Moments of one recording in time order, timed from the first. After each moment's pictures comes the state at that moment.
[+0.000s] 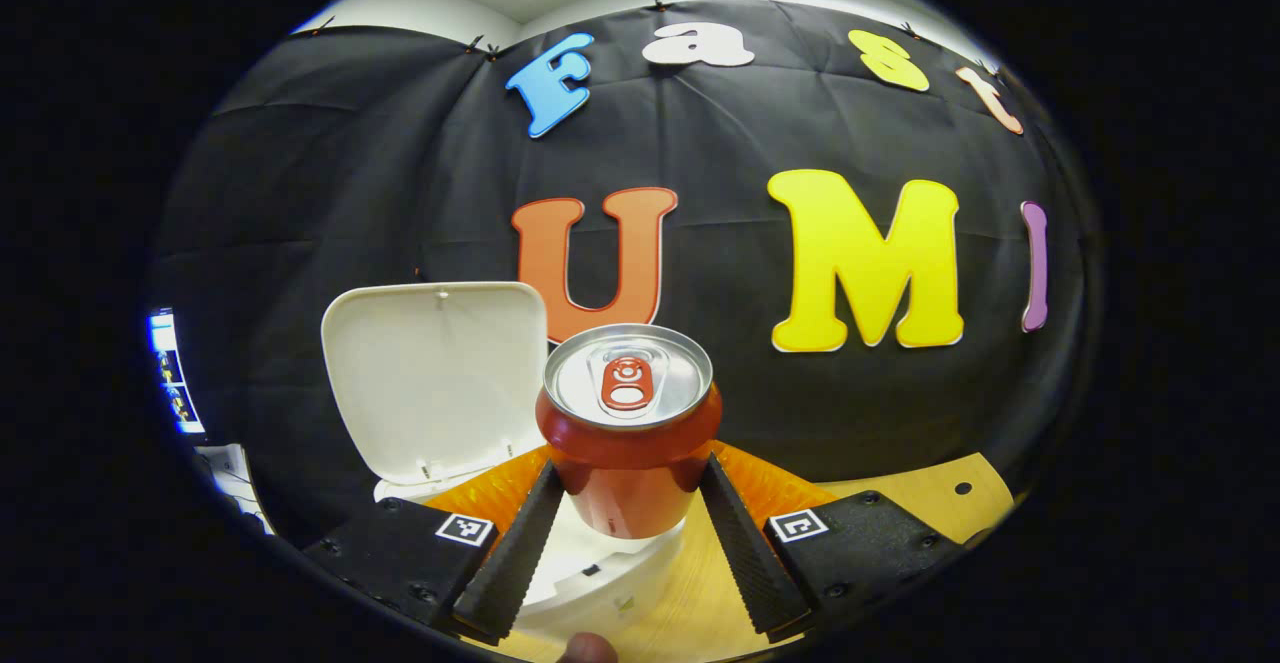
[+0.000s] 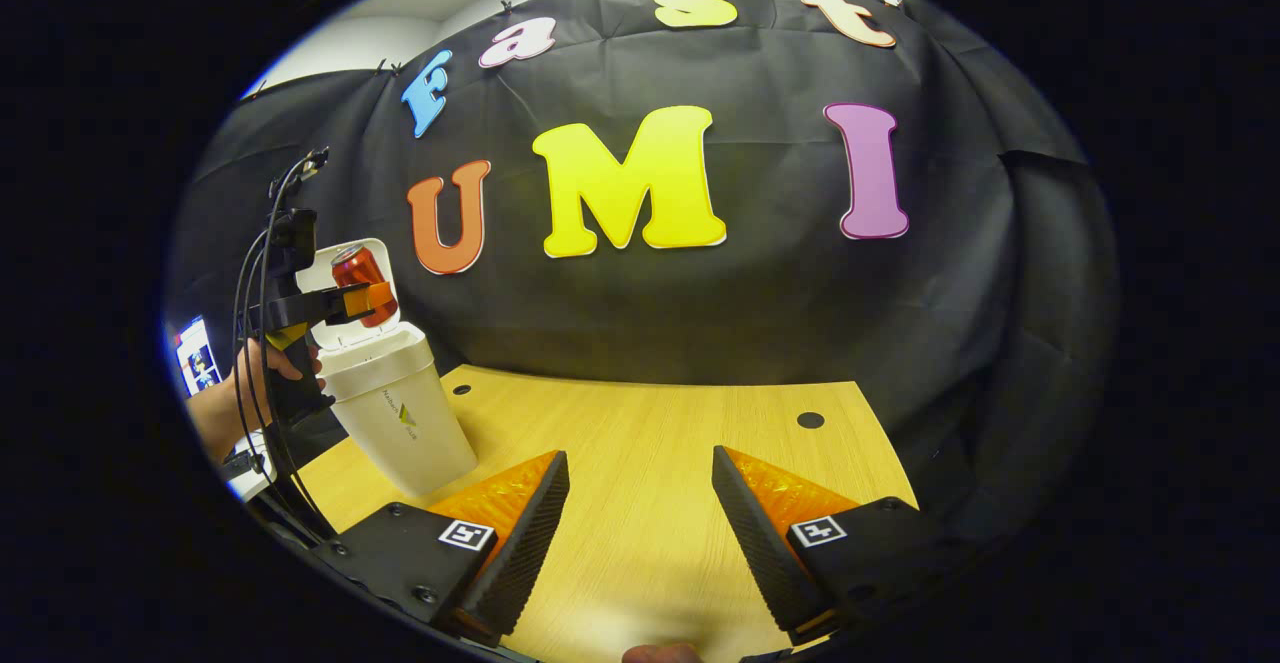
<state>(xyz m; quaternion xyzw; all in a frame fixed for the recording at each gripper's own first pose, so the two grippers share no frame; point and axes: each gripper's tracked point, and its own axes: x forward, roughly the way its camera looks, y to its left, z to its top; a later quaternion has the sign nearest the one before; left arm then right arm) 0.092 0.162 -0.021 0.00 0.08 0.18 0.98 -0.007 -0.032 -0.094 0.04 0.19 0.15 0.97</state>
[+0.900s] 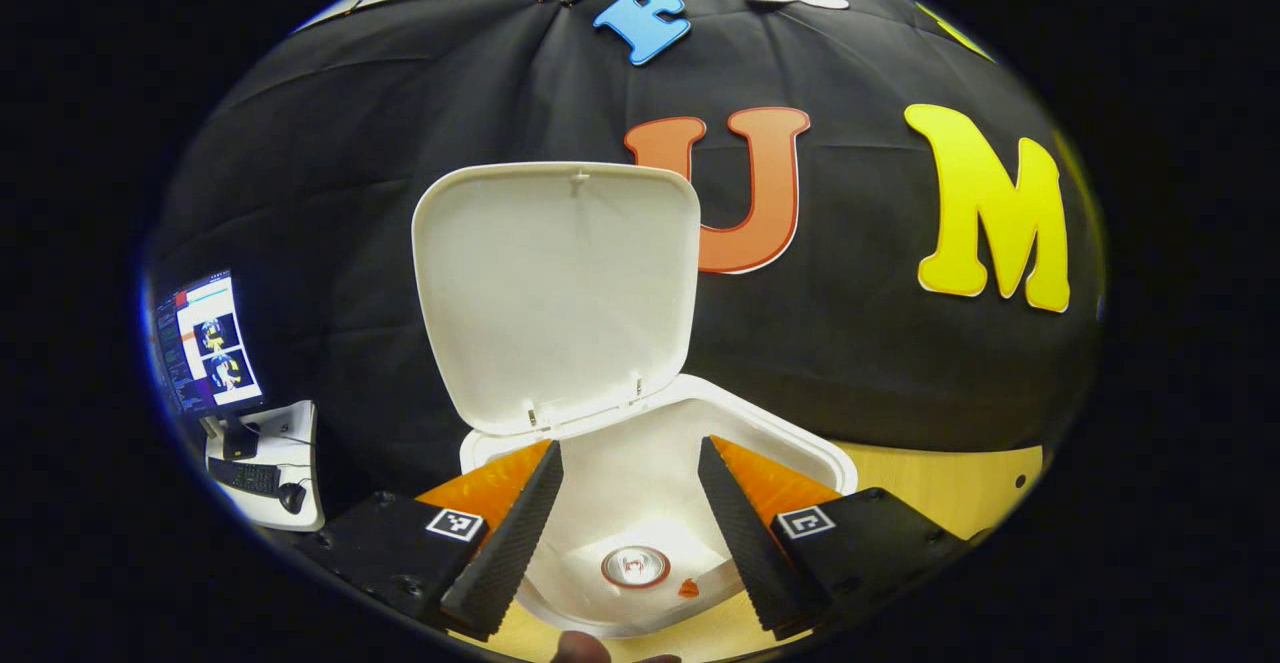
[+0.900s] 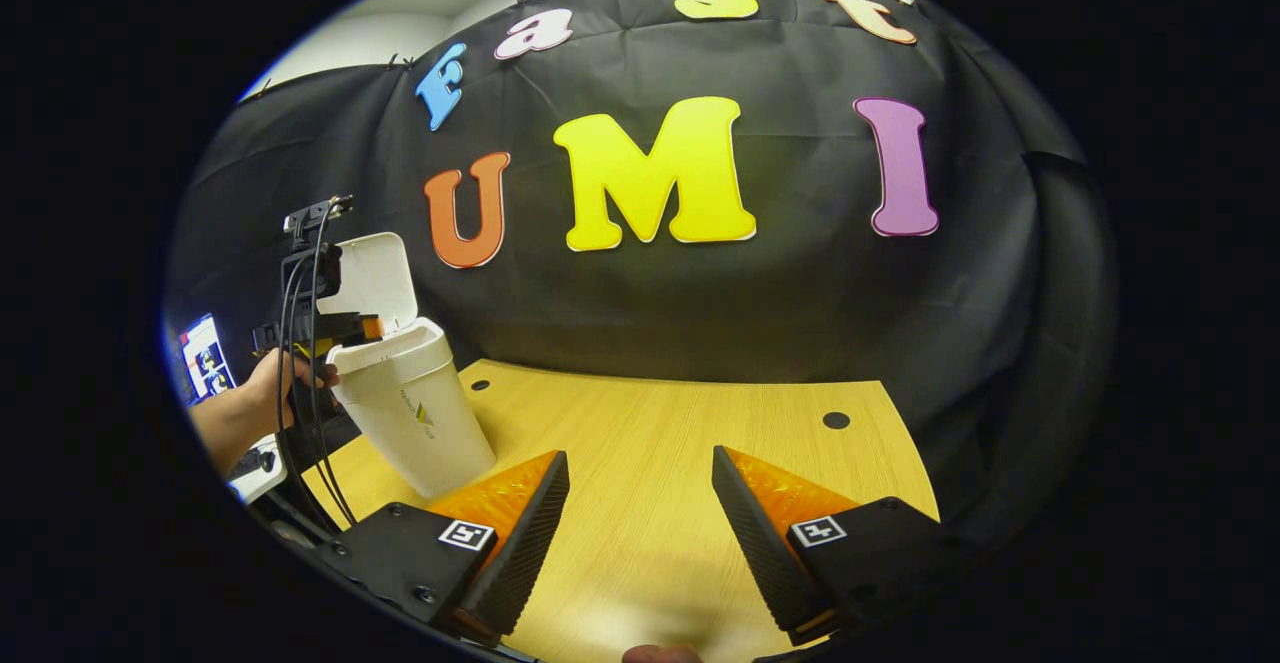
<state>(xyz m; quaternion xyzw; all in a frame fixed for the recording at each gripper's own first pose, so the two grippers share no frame) 0.076 0.229 -0.074 -0.01 0.15 0.31 0.94 0.001 -0.012 -0.101 0.04 0.20 0.17 0.96</state>
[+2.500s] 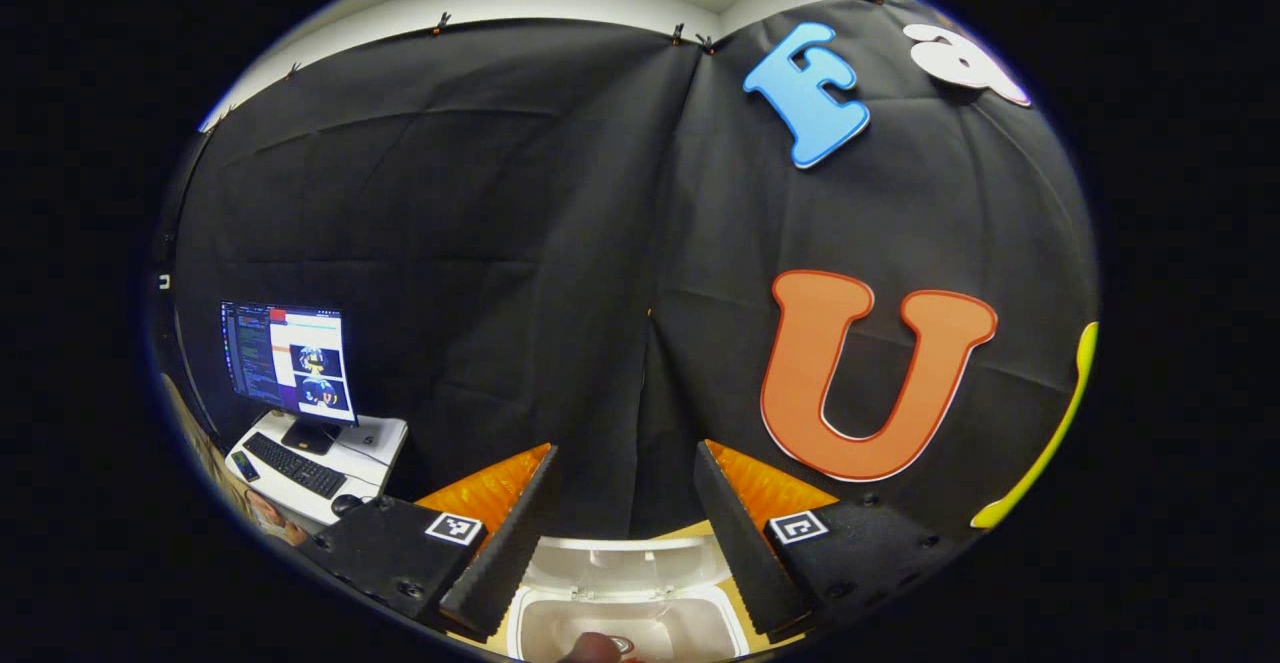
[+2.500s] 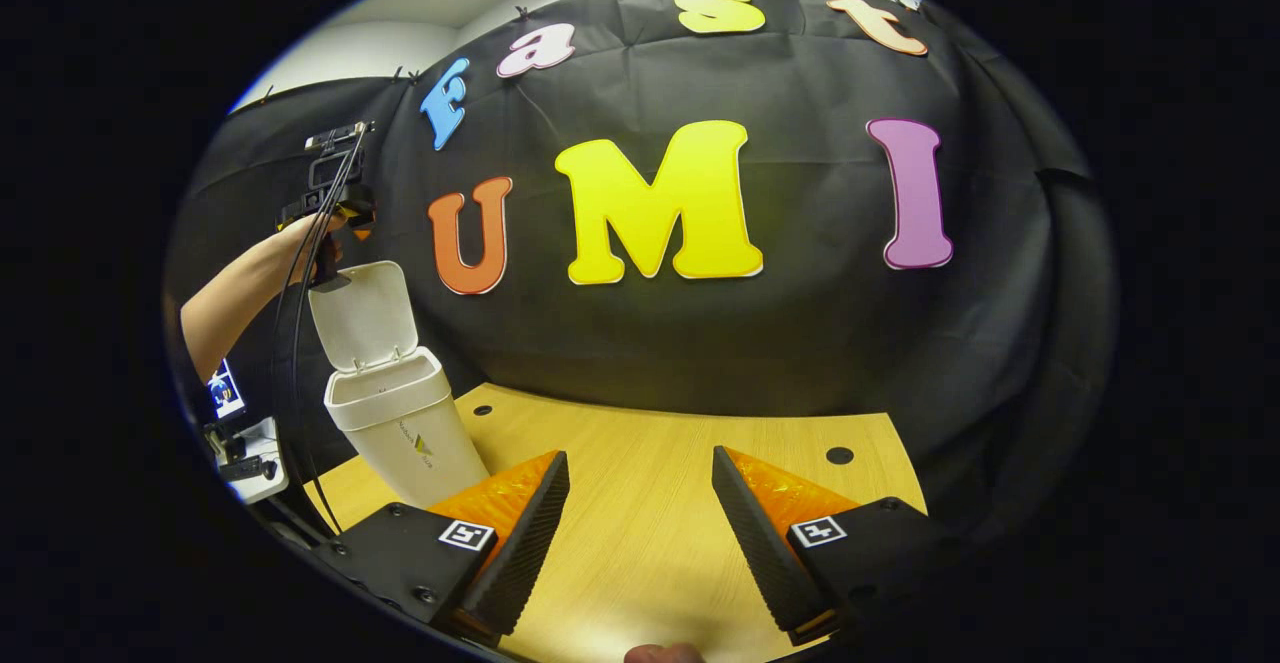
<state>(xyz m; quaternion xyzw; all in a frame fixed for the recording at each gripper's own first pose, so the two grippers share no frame) 0.130 0.346 0.102 -0.07 0.09 0.52 0.85 0.041 -0.010 -0.074 0.05 0.18 0.18 0.97</state>
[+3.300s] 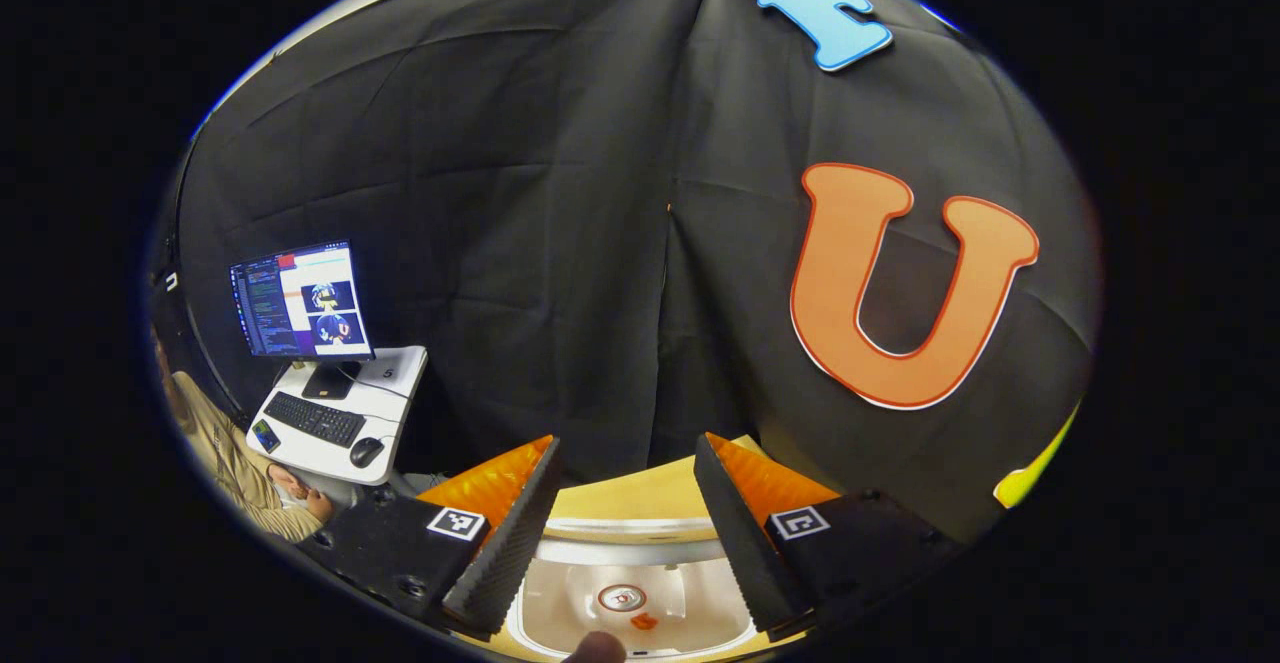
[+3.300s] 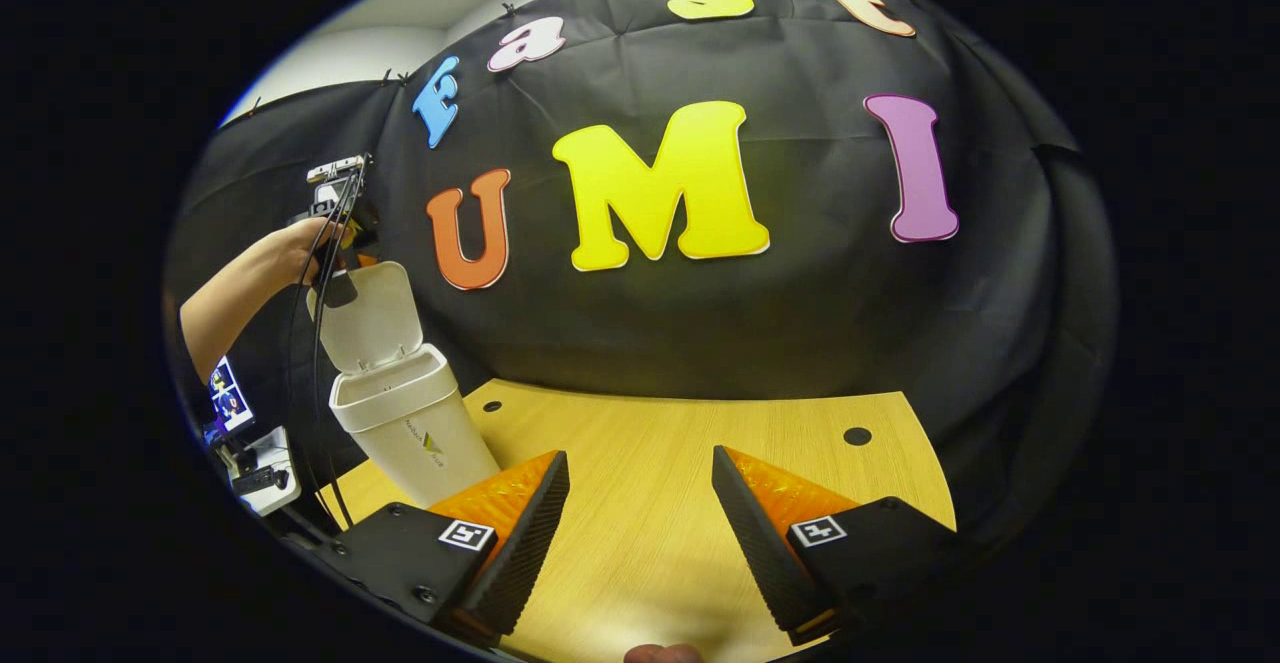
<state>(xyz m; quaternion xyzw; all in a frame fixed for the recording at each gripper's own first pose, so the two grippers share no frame) 0.108 0.311 0.037 -0.14 0.19 0.52 0.82 0.033 -0.005 -0.086 0.07 0.19 0.20 0.96</state>
